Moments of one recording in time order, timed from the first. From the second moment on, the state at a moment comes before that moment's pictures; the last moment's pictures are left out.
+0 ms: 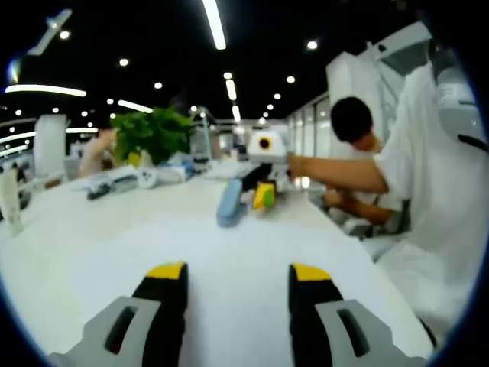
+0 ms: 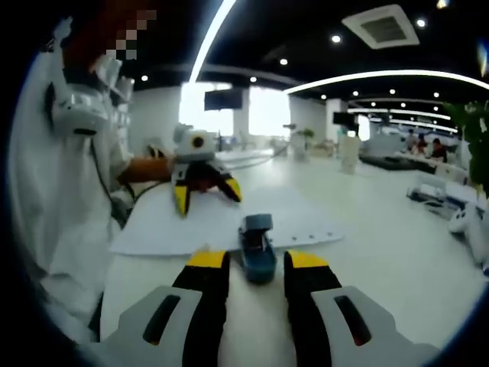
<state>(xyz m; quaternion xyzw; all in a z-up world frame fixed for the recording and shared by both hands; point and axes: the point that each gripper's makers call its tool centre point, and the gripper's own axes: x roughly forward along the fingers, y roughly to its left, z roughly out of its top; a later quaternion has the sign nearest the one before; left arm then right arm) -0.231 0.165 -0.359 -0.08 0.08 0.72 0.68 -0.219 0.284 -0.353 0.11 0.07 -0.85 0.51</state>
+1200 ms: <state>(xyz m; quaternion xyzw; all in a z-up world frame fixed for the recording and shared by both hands) -0.234 0.167 -0.371 -0.11 0.11 0.72 0.67 -0.222 0.268 -0.368 0.12 0.10 -0.82 0.55</state>
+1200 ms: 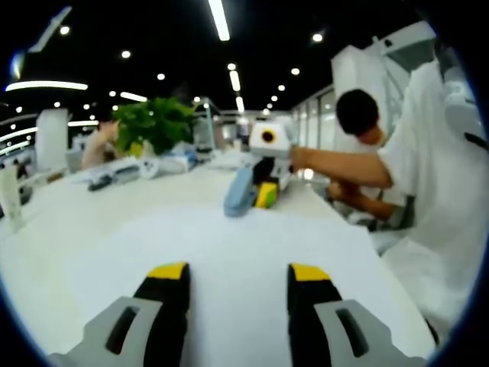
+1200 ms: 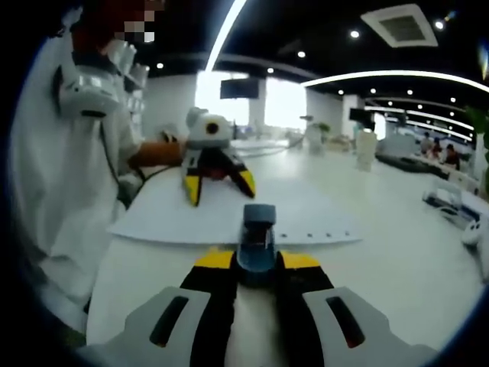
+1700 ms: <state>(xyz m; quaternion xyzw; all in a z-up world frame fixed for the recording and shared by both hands) -0.233 0.167 -0.369 -0.10 0.11 0.72 0.68 -0.222 0.267 -0.362 0.11 0.09 -0.82 0.55</state>
